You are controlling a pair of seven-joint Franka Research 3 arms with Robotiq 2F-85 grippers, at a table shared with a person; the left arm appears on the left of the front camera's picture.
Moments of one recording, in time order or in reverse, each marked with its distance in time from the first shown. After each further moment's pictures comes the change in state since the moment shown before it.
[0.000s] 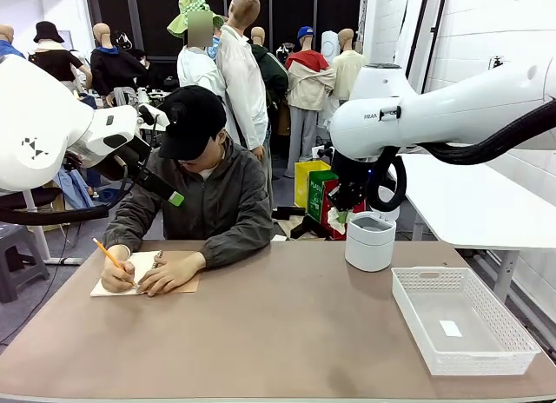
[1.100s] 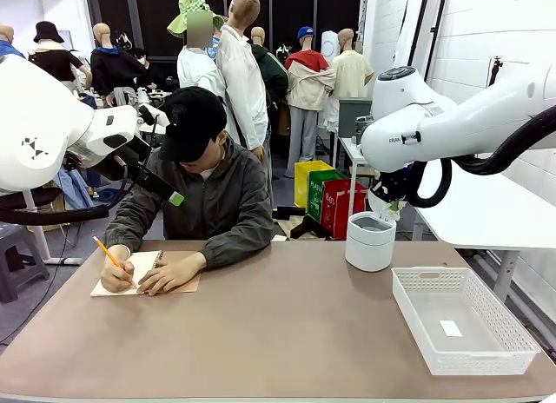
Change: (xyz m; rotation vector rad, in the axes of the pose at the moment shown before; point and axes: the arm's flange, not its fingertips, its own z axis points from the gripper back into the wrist) left arm 0.000 0.000 0.000 0.000 0.000 0.000; right arm -0.008 -0.107 -0.010 -0.355 0.045 -0.199
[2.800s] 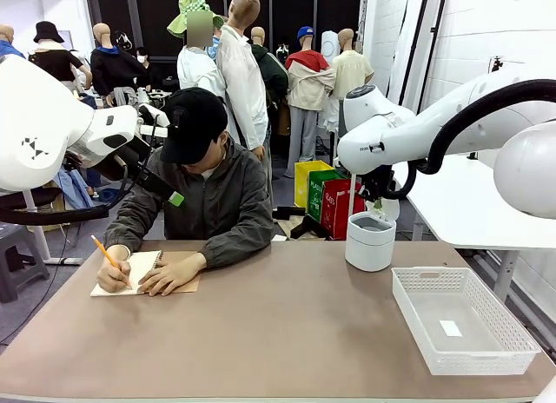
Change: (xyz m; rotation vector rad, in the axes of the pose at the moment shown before) left arm 0.000 0.000 0.000 0.000 0.000 0.000; right arm 0.094 0.012 -0.061 -0.038 0.053 0.271
